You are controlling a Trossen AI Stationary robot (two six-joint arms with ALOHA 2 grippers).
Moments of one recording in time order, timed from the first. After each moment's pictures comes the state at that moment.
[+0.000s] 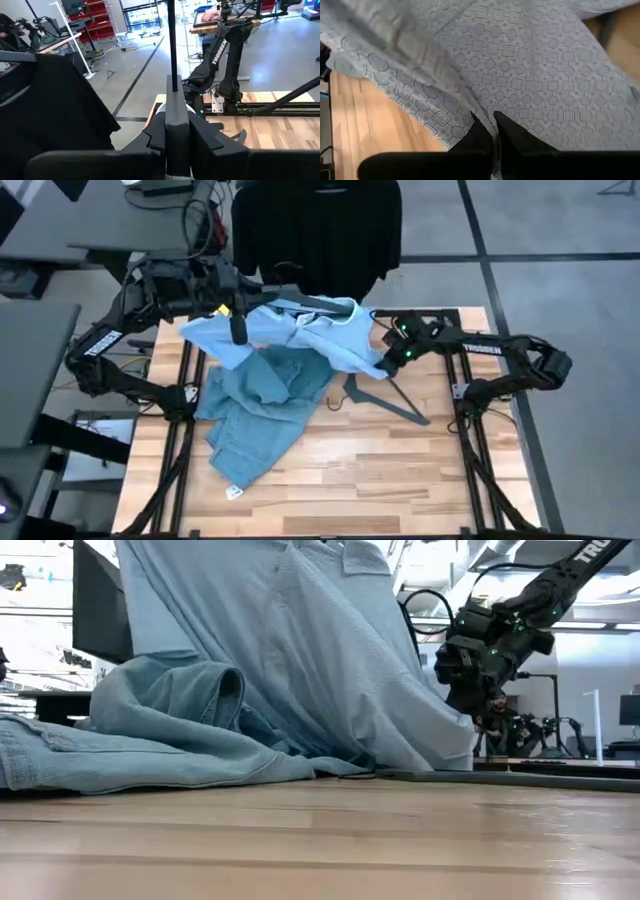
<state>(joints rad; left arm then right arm) 0.34 1.24 1.80 -0.63 0.00 0.24 -0.67 1.34 0.62 -0.25 -0.50 0.21</state>
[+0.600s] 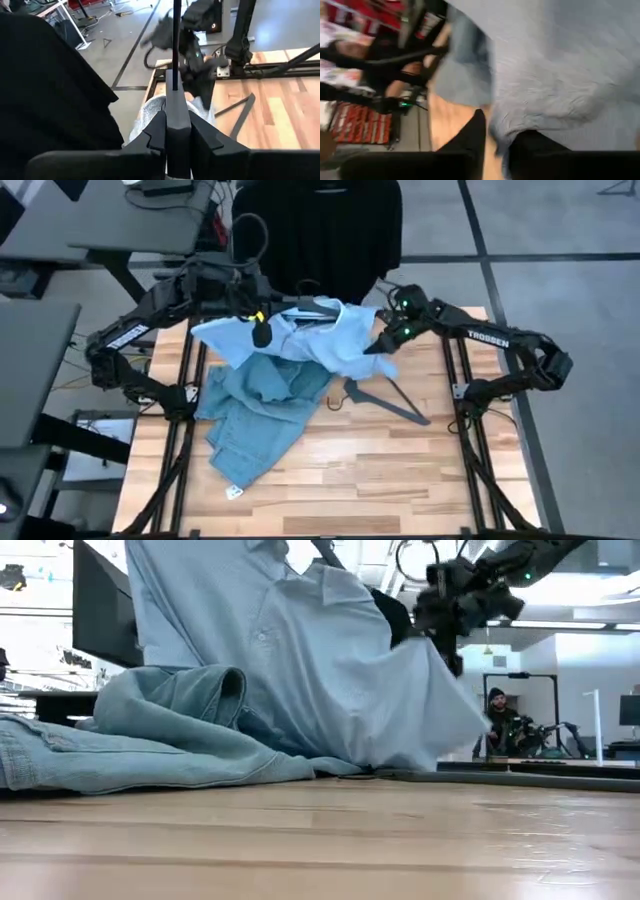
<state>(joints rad) 0.32 1.37 1.81 -0.77 -0.03 0.30 -0.69 1.32 0.97 -0.34 -0.84 0.42</state>
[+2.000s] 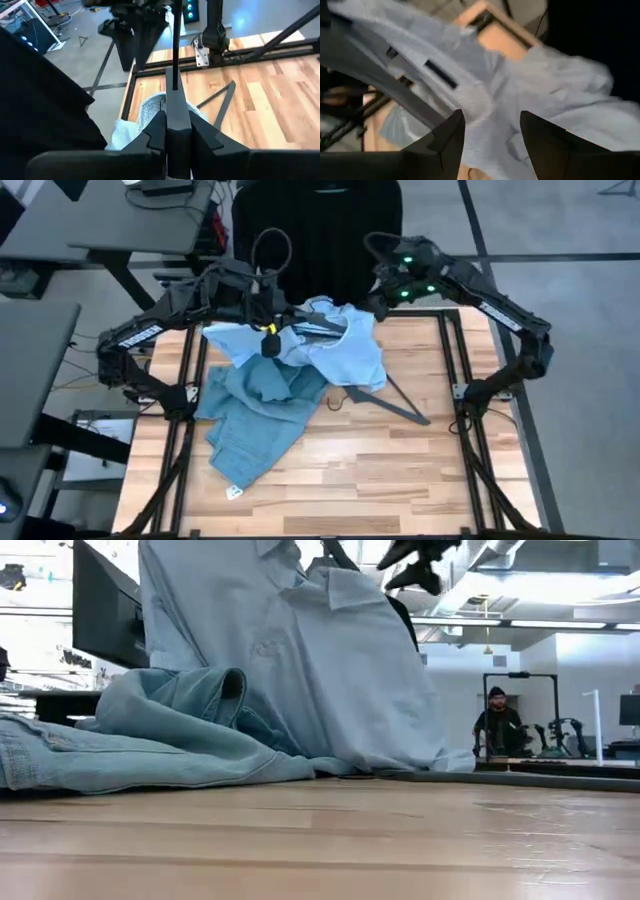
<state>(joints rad) 0.28 1.43 1.81 -0.76 0.04 0.35 -0.59 1.55 1.79 -0.96 -0.34 0.21</state>
